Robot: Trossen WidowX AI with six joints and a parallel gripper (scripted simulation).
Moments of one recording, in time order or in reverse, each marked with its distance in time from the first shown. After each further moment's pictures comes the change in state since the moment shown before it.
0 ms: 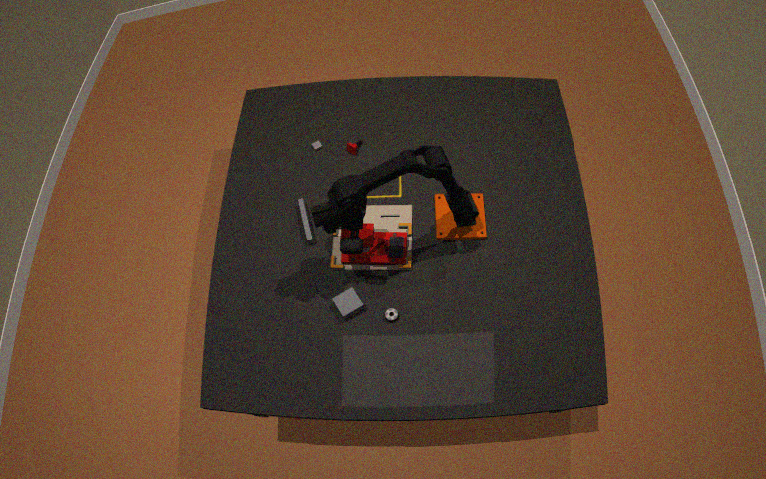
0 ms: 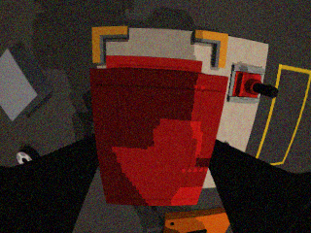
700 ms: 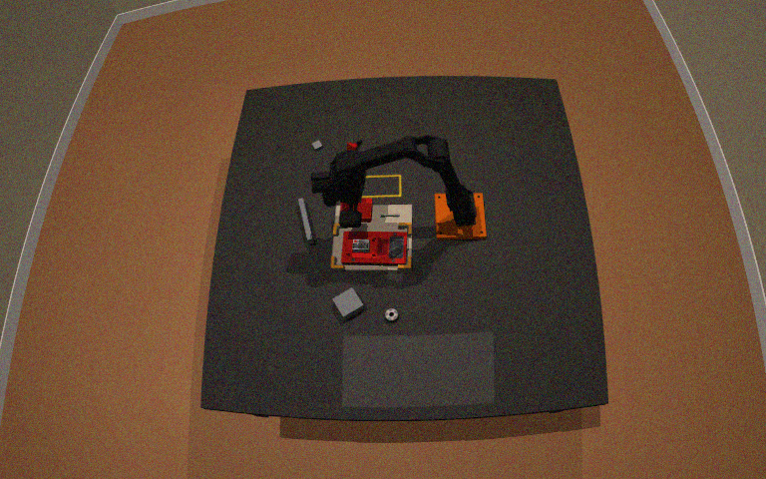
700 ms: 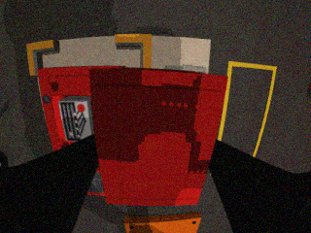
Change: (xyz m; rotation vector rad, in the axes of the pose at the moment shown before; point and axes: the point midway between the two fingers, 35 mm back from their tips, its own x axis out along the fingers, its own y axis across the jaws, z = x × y) arm 0.000 -0.086 0.011 0.014 -0.008 -0.020
